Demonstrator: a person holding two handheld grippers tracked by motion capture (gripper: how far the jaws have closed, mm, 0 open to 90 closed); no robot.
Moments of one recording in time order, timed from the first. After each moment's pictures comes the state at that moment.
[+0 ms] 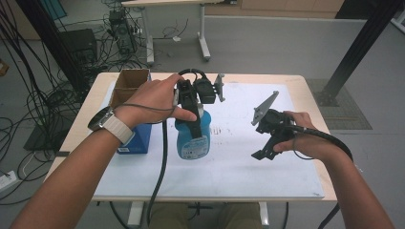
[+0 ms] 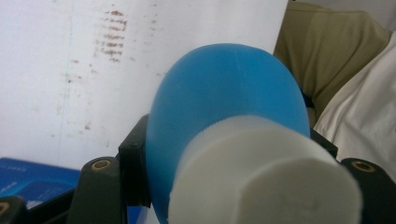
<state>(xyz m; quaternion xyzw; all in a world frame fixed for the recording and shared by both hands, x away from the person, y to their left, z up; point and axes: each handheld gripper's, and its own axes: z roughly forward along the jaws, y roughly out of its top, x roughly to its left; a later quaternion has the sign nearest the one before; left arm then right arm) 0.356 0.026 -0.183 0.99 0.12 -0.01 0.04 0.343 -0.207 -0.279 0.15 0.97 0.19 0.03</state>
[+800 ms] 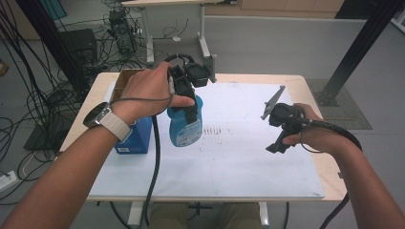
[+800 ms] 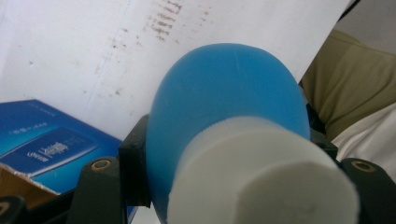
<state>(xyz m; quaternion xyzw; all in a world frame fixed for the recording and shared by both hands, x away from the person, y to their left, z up) 0.370 0.040 -0.162 0.97 0.24 0.03 0.04 0.352 -0.226 -0.270 0.18 0.97 0.11 0.07</state>
